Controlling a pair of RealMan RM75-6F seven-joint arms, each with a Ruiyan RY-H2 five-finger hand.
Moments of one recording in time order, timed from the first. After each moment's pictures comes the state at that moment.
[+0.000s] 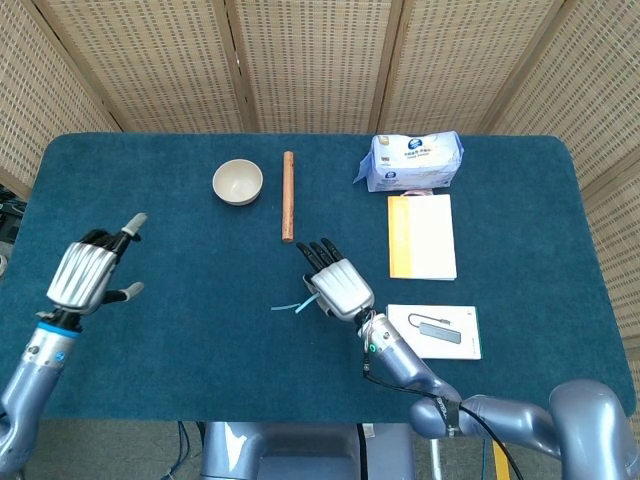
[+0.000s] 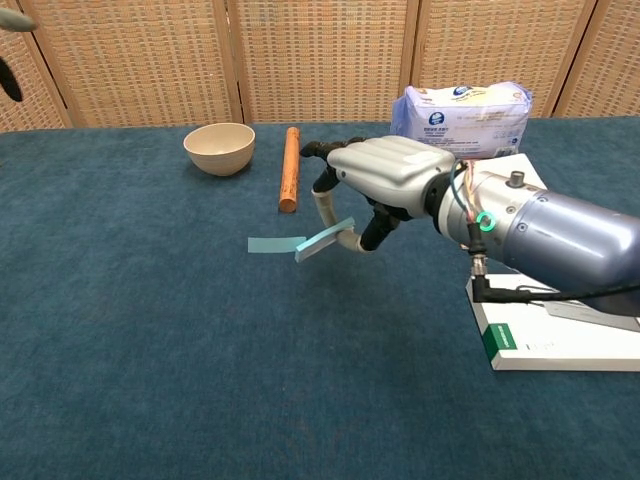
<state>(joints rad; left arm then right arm) -0.43 -1.23 -0.20 -1.52 1.54 1.25 0.10 0.85 -1.74 0.26 -1.42 -1.17 0.95 -0.53</state>
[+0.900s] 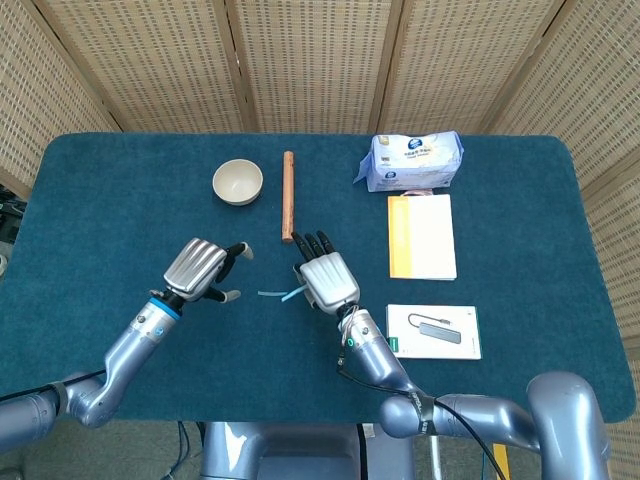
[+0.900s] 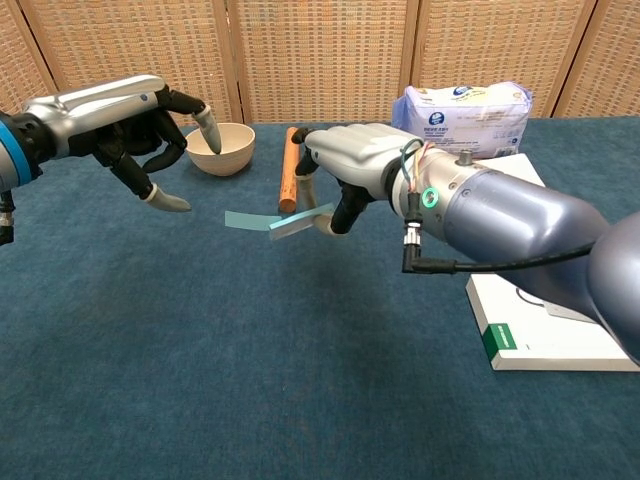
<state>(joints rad) -0.67 -1.44 -0.22 -1.51 1.41 0.97 0.08 0.94 -1.81 0.33 -1.48 -0.87 1.03 -0.76</state>
